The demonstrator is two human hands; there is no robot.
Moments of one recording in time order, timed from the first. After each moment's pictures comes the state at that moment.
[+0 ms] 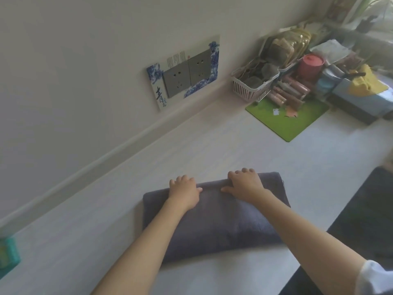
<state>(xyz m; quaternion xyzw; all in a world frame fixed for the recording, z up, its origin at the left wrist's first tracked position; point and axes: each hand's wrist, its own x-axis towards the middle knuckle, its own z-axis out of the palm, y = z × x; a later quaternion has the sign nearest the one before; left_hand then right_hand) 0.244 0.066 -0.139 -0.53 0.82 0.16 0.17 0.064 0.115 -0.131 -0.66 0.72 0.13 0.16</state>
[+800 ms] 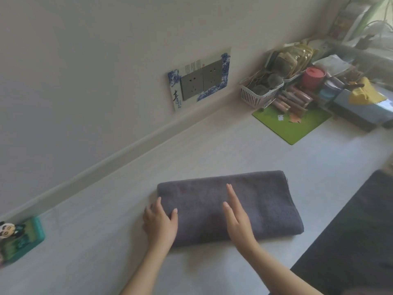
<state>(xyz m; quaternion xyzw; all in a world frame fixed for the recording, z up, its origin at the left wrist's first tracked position) 0.342 0.160 -0.156 -0.77 0.60 0.21 -0.10 0.163 0.226 -0.131 -0.41 0.67 -0.47 0.41</state>
